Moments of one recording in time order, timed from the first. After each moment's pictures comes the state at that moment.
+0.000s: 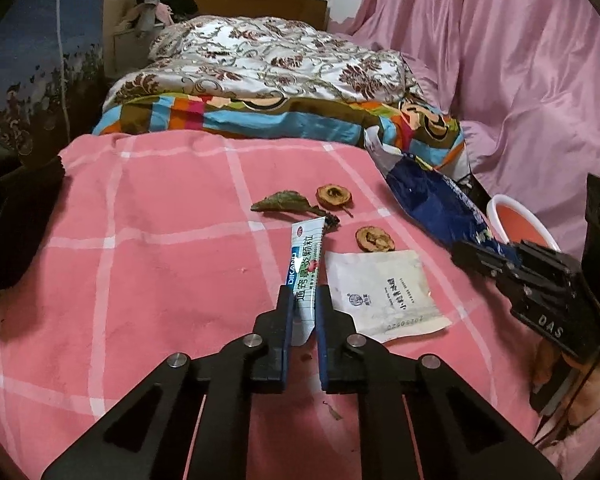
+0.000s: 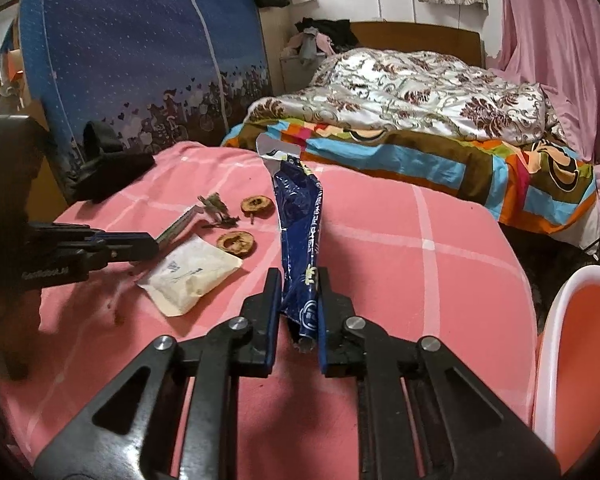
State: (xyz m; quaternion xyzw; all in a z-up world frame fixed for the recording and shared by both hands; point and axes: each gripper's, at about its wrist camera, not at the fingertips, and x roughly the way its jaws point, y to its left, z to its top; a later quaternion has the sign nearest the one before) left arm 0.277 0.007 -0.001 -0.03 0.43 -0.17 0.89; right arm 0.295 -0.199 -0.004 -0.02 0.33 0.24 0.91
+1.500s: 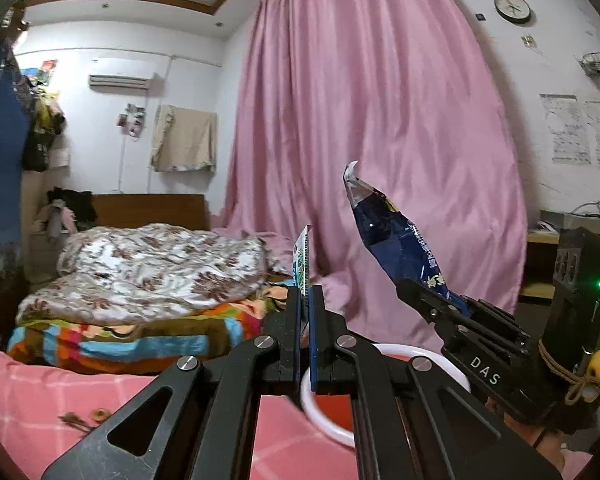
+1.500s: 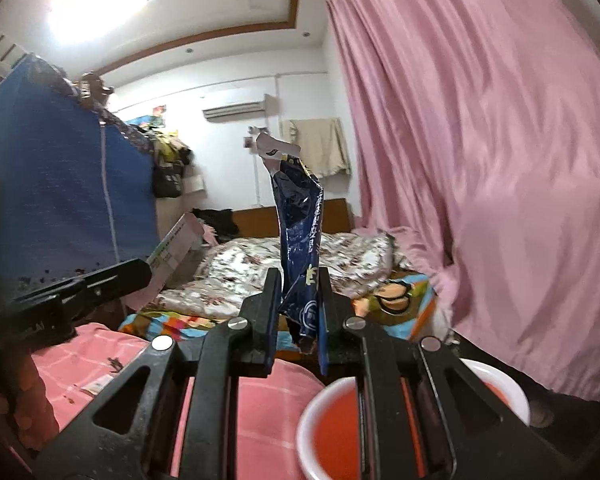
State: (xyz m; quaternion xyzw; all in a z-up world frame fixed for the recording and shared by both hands) left arm 0.160 -0.193 0.137 0.01 0.05 -0.34 0.94; right arm 0.143 -0.379 0.097 0.05 0.01 0.01 1.00
